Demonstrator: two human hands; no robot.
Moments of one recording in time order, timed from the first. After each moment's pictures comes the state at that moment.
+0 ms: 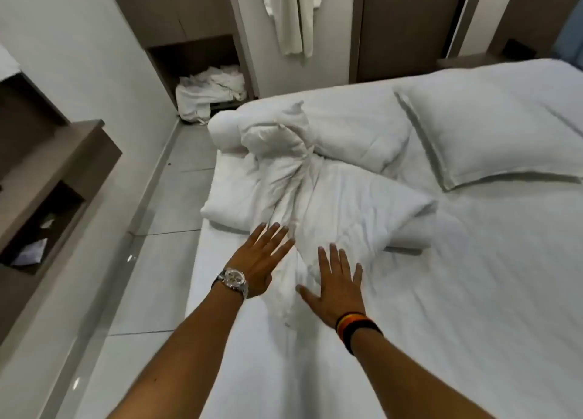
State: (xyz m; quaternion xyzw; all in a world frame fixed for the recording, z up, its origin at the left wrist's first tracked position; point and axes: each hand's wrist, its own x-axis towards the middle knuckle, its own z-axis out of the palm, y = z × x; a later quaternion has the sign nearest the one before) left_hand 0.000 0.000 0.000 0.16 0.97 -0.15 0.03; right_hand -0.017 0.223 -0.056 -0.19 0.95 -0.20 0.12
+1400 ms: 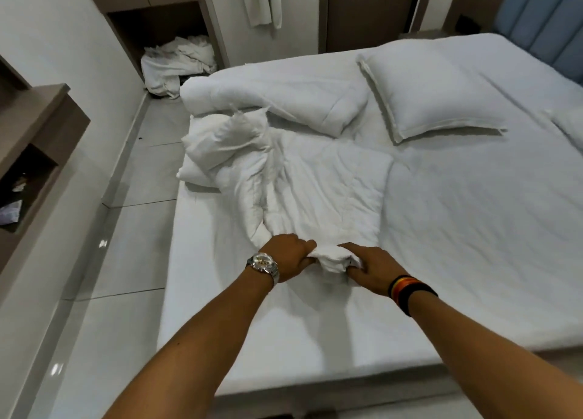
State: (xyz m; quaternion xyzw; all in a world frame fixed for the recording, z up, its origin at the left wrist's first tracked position) left_hand 0.107 0.164 -0.015 0.22 0.97 0.06 0.05; right_hand 0.088 0.418 0.003 -0.22 0.91 -0.27 0.23
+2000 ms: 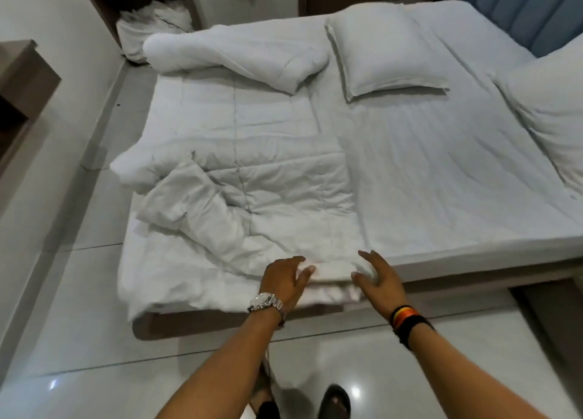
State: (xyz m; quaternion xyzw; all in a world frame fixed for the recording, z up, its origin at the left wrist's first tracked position) left_hand 0.310 0.406 -0.077 -0.06 0.96 0.29 0.04; right_hand 0.274 0.650 -0.061 0.05 0.86 -0.48 0.20
